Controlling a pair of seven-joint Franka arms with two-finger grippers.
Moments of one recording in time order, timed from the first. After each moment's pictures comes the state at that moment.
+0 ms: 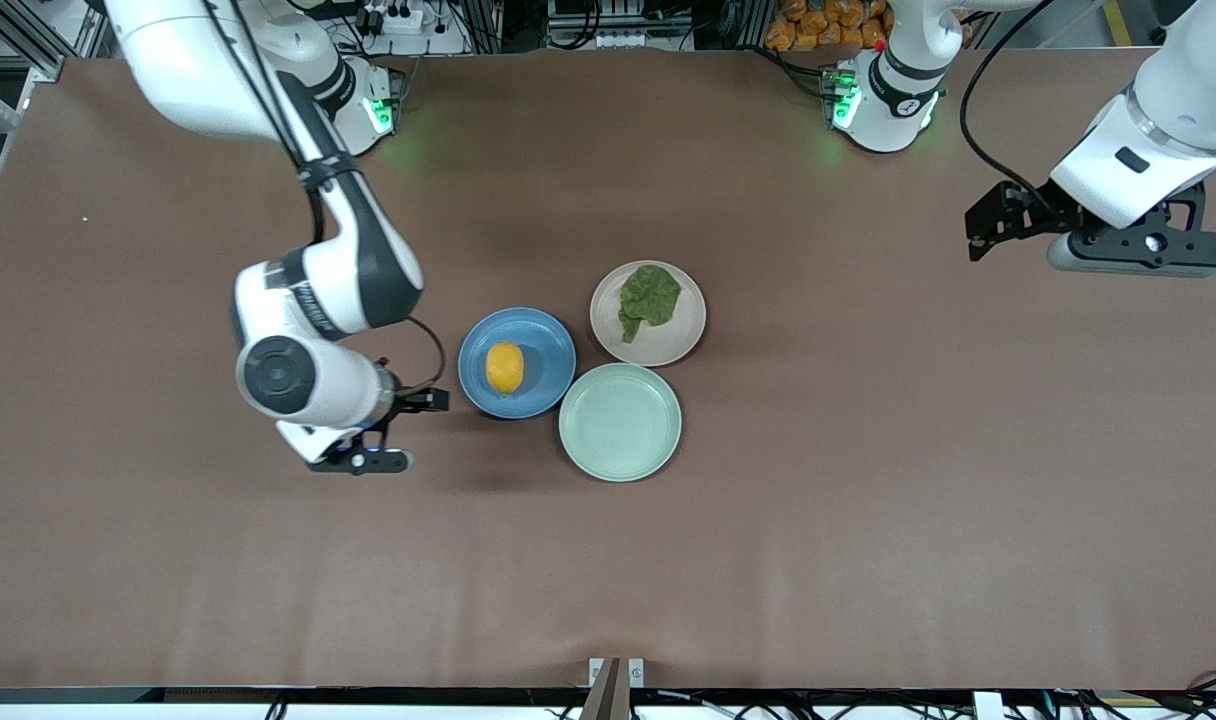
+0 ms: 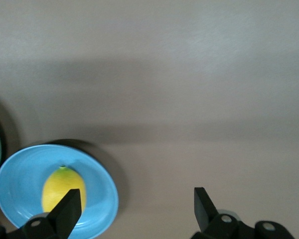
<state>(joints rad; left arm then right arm) -0.12 -0.01 -0.11 -1.57 0.02 1.55 -0.12 0.32 0.57 -0.02 -1.47 0.07 1.85 0.27</state>
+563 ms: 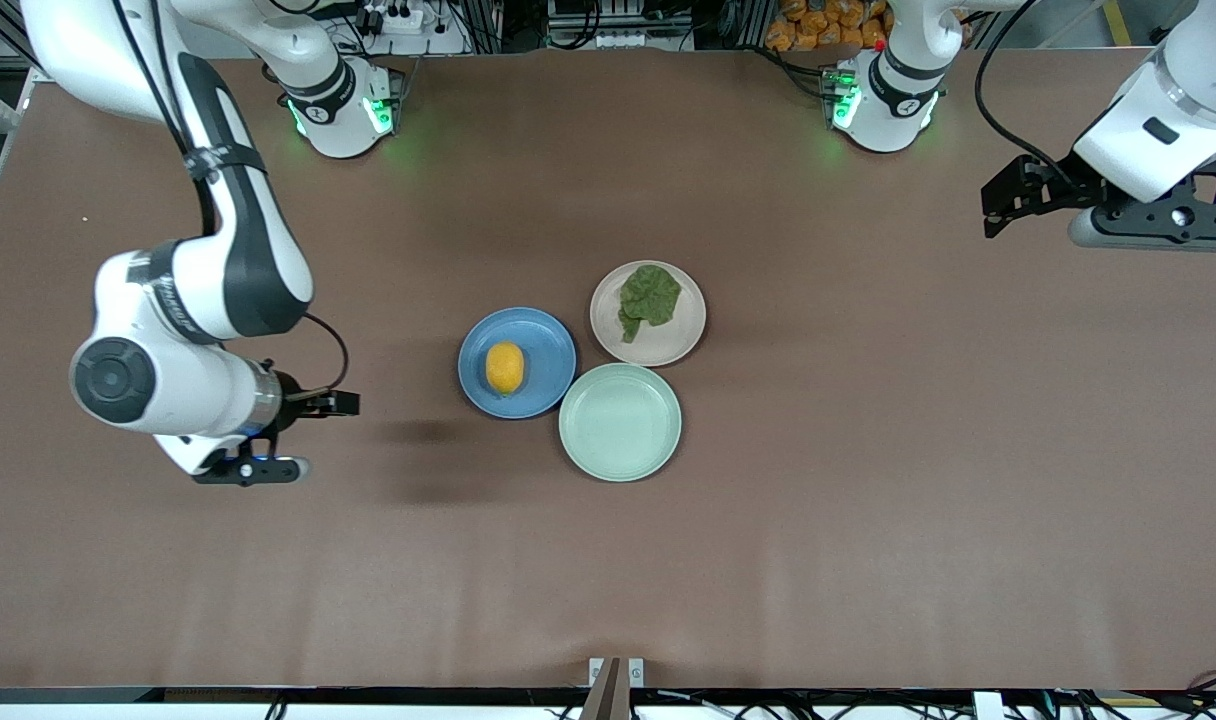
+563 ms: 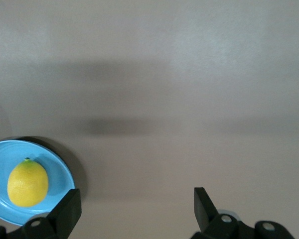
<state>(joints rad) -0.11 -0.02 -0.10 -1.53 0.02 1.49 -0.12 0.19 0.49 -0.03 -1.46 0.05 1.78 0.14</state>
